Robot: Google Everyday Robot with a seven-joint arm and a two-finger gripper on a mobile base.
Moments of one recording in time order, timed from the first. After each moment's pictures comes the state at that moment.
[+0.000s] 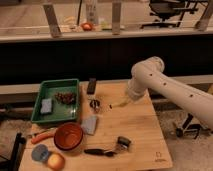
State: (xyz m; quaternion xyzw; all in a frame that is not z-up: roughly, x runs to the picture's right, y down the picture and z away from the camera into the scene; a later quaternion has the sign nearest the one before) arm 0.132 0.058 0.759 -0.24 -0.14 -0.18 0.95
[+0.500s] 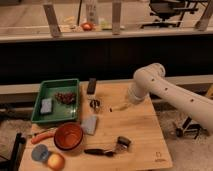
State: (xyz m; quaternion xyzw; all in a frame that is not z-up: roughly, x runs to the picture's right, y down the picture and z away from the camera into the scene) arm 0.134 0.078 0.770 -0.24 -0.15 -0.17 0.94
